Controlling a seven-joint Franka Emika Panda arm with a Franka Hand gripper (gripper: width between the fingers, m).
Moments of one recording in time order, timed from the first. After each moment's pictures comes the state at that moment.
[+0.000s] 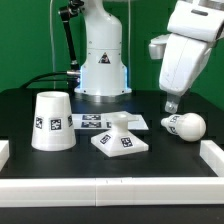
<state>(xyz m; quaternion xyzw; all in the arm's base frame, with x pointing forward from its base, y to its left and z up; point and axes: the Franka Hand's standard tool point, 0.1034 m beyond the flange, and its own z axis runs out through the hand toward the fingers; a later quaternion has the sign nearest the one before) 0.537 0.088 0.105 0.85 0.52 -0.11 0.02</state>
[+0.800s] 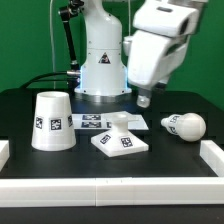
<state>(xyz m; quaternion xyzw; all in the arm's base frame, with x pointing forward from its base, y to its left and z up) 0.505 0.042 0.109 0.86 0.50 -0.10 0.01</state>
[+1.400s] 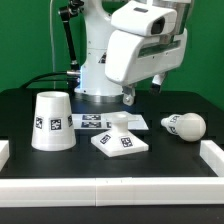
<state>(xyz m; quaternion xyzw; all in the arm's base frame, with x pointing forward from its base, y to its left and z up) 0.499 0.032 0.103 0.92 0.38 -0.08 0.02</state>
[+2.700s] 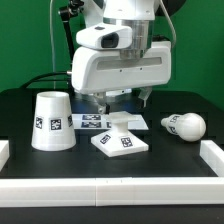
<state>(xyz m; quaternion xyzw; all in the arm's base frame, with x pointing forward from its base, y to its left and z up) 0.461 0.003 0.071 0.97 0.26 -0.03 0.00</state>
